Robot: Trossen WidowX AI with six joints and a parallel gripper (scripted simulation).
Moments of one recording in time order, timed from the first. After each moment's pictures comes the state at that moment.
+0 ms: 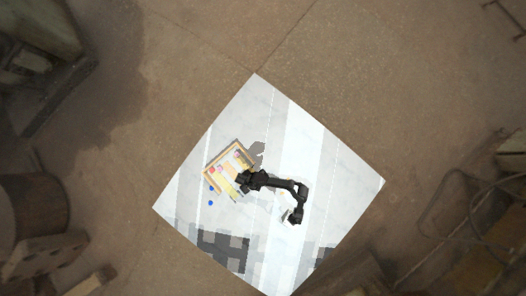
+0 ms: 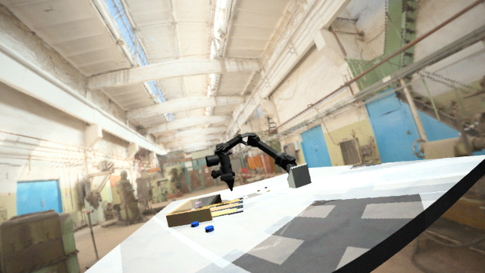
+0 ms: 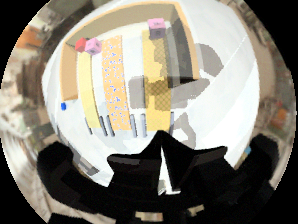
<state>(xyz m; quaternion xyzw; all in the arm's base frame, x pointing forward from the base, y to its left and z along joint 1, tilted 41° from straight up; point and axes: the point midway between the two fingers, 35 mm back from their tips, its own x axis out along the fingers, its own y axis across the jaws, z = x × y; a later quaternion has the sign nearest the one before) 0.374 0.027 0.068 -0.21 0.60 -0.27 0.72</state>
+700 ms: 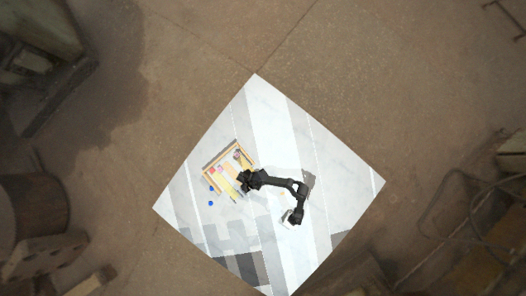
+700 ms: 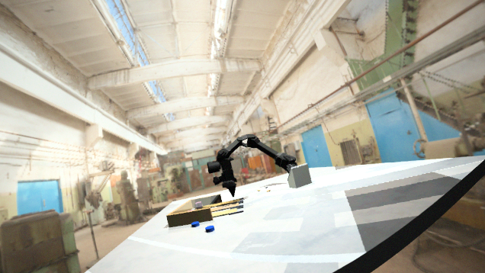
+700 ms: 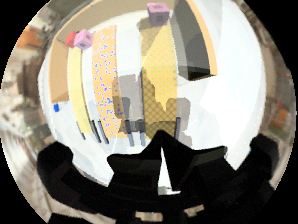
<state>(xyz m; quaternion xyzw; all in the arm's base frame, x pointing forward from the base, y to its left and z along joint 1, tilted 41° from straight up) 0.379 0.005 0.042 -0.21 0.60 -0.27 0.72</state>
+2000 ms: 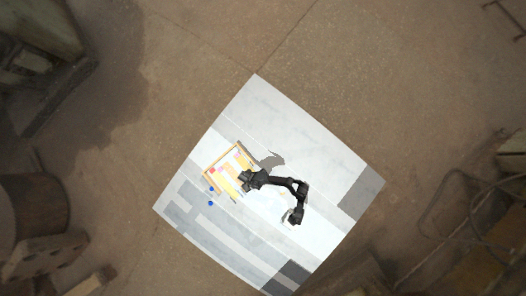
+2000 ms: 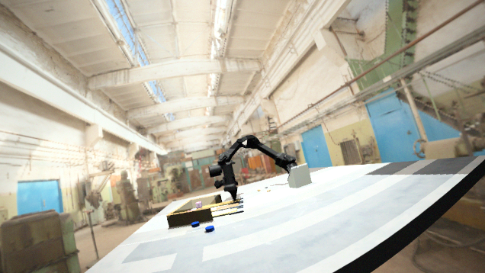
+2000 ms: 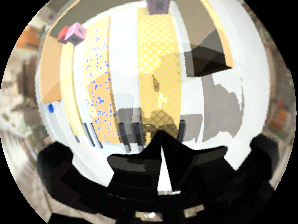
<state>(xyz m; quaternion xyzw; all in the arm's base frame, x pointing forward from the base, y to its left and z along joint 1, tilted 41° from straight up) 0.378 -0.011 0.026 -0.21 0.60 -0.27 0.72</state>
